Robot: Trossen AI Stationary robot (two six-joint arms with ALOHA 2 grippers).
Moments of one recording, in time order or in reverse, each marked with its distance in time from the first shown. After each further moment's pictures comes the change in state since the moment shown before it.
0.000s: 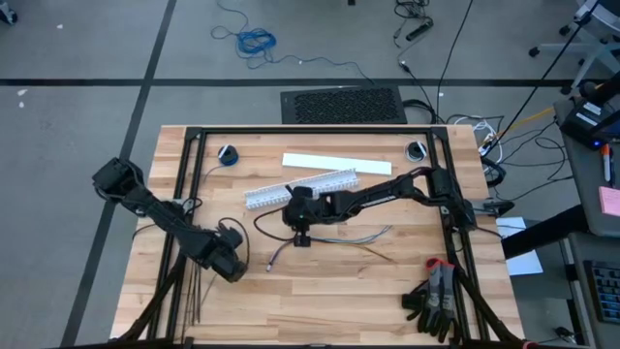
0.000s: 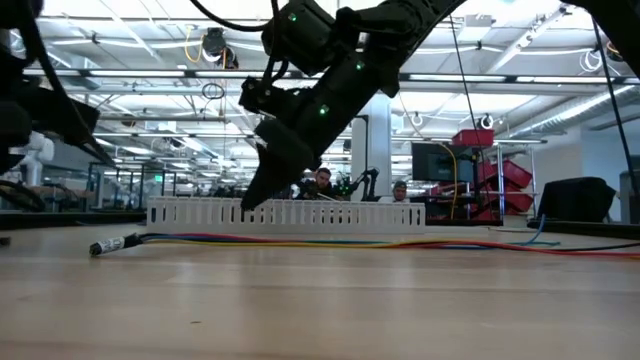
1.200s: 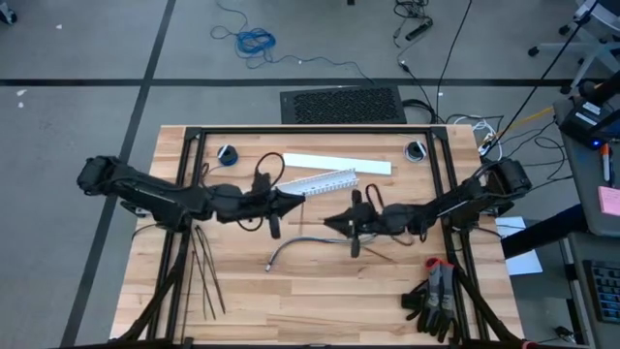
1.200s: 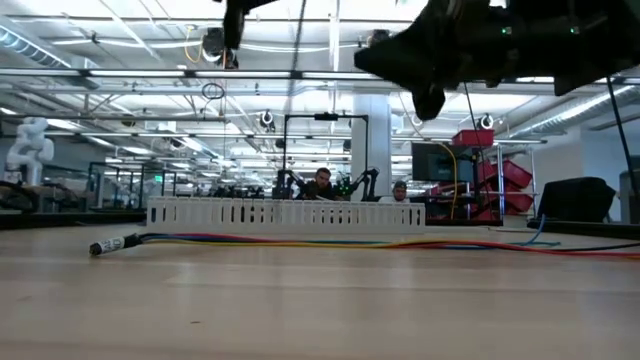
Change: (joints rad) left arm 0.406 -0.236 0.117 1.191 -0.237 1.045; right arm 0.182 -0.582 -0.959 1.212 0.129 0.244
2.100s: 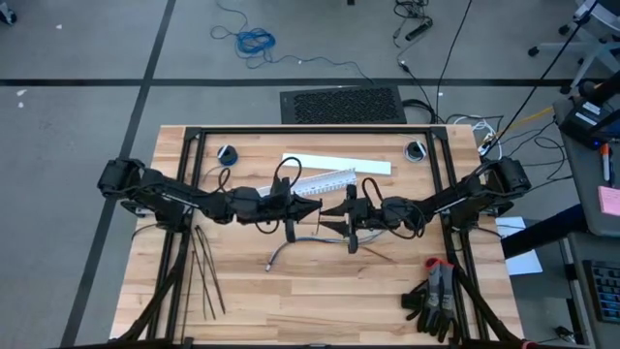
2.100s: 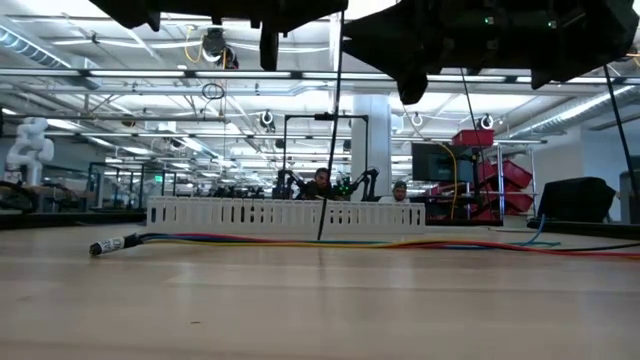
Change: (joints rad) left arm 0.052 0.207 0.000 0.279 0.117 0.019; right arm -0.057 0.001 0.060 -0.013 -0.092 -0.059
